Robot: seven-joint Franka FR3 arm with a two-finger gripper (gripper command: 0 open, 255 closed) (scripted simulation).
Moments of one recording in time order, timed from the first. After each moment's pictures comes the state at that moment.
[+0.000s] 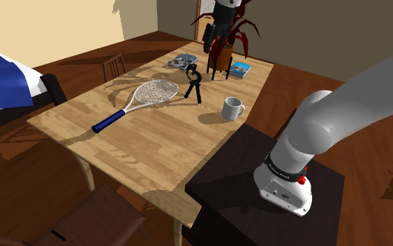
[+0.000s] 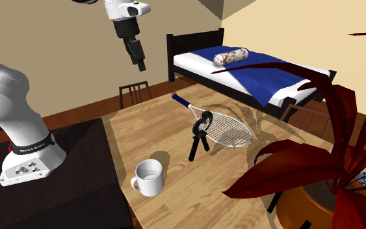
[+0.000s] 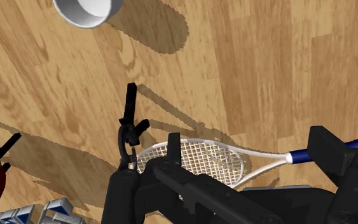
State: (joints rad) arm -0.01 -0.50 -0.19 -2.34 -0.08 2.01 -0.15
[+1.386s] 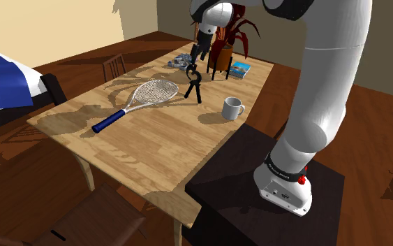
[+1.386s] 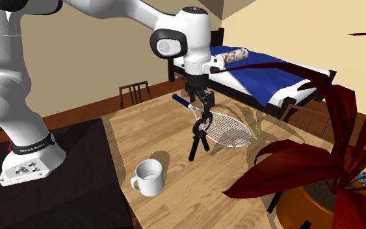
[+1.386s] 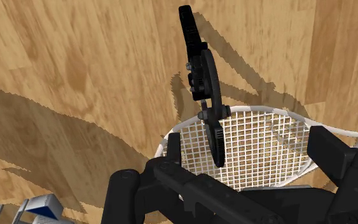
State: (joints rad) arm -0.09 0.33 -0.37 -1.80 0.32 2.19 -0.69
